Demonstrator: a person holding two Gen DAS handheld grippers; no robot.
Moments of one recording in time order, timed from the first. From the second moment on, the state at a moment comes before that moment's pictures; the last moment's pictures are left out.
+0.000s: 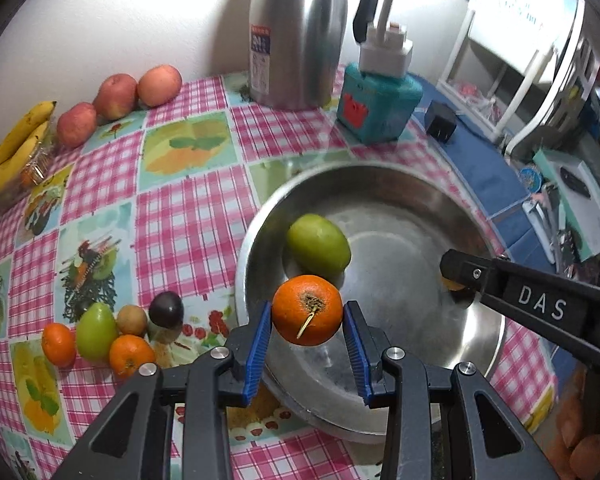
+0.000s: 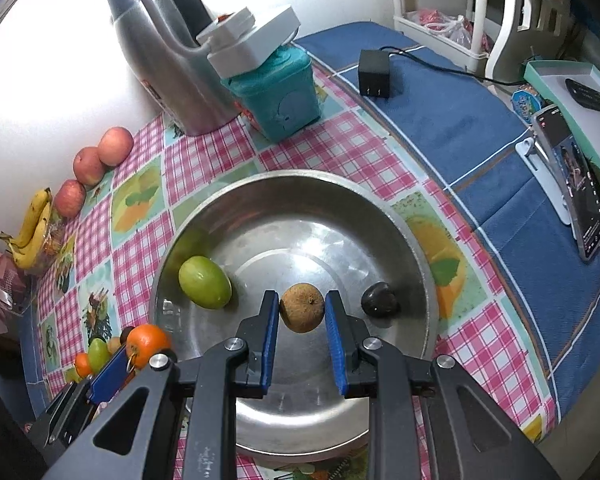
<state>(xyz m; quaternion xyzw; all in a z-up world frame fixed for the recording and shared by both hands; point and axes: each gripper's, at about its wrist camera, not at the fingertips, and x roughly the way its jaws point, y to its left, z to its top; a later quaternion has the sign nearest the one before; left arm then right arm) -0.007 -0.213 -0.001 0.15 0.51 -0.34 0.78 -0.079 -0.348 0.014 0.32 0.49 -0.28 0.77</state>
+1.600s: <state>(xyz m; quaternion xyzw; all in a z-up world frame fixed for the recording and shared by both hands) 0.032 -0.159 0.001 0.11 0.54 -0.23 0.80 -0.067 -0.334 -0.005 0.30 0.53 -0.27 0.75</state>
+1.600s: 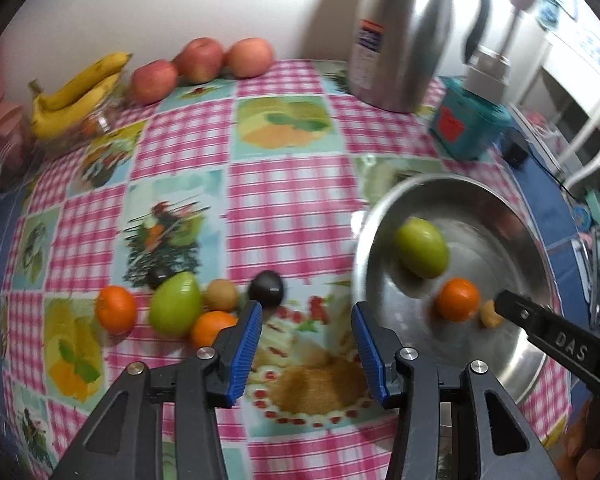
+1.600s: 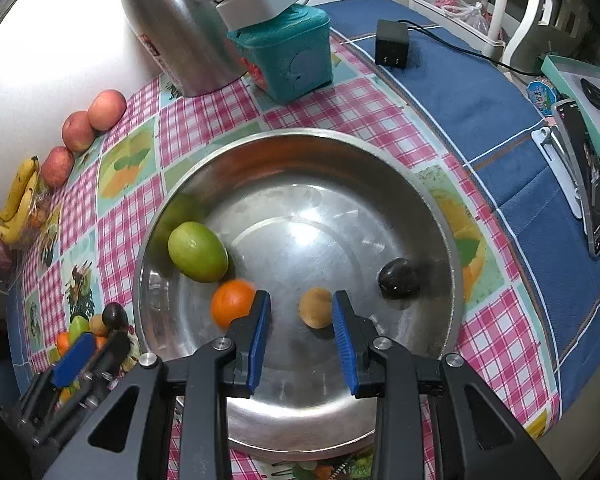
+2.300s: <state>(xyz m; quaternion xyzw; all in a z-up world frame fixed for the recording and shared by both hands) 0.082 -0.063 0.020 0.06 0.53 -0.11 0.84 -0.045 -0.286 0.012 0.26 0.53 -0.21 0.78</state>
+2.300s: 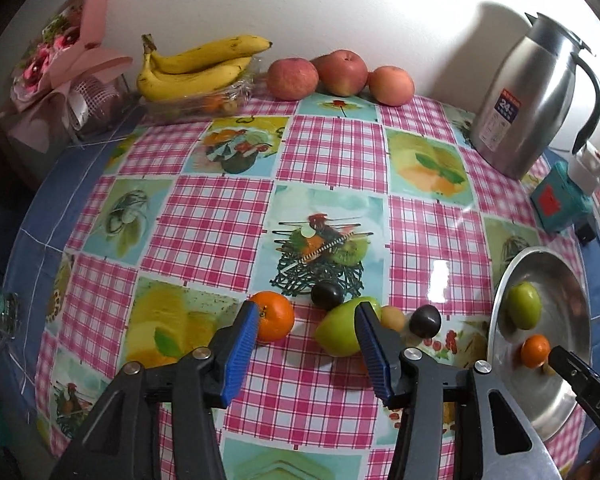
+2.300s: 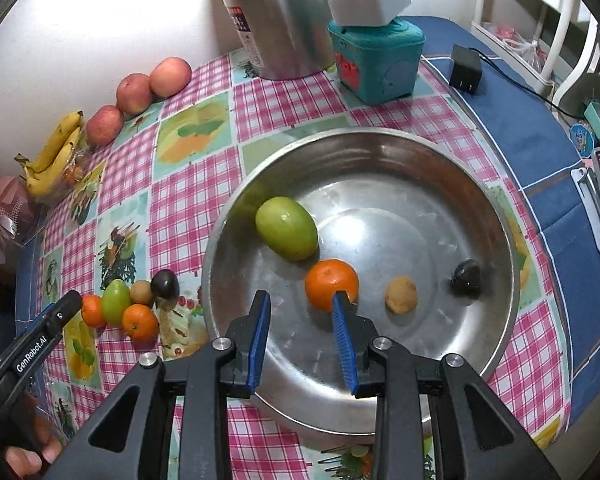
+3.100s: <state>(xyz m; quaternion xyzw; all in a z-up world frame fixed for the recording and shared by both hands) 0.079 -0.076 0.009 0.09 0.55 -0.12 0.82 -0.038 -0.281 0.002 0.24 0.55 -0.21 0.77</state>
